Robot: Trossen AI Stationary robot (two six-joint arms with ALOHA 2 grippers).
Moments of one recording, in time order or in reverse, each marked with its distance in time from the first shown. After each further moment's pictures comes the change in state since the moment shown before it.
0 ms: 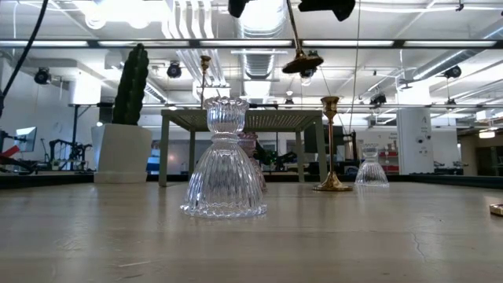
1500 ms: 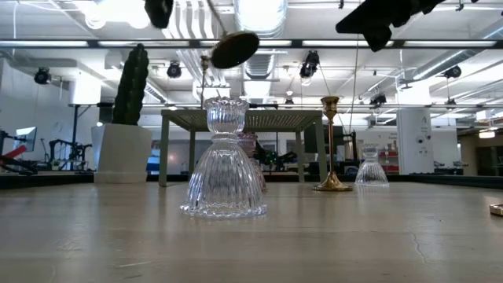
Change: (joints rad) left arm -0.231 -0.509 -0.720 0.418 -0.084 -0.116; right arm -0.002 -0.291 -0.392 0.194 -0.020 0.116
